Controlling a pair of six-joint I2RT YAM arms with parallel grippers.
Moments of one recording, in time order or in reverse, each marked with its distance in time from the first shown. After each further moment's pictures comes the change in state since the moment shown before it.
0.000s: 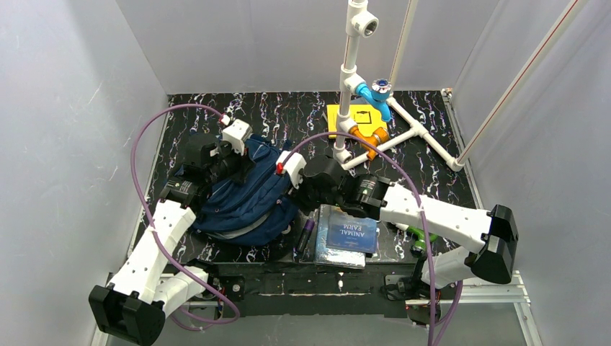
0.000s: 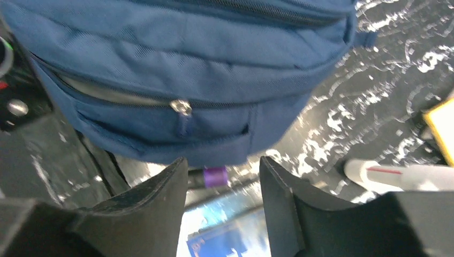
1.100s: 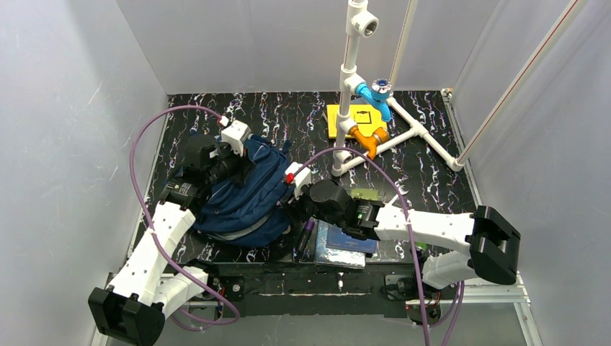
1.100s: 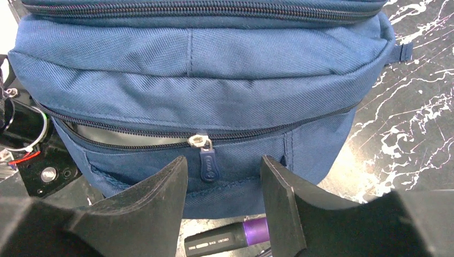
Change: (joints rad) left arm 0.000 -0.014 -0.012 0.000 0.003 -0.030; right arm 0.037 -0.035 -0.379 0.617 0.042 0.209
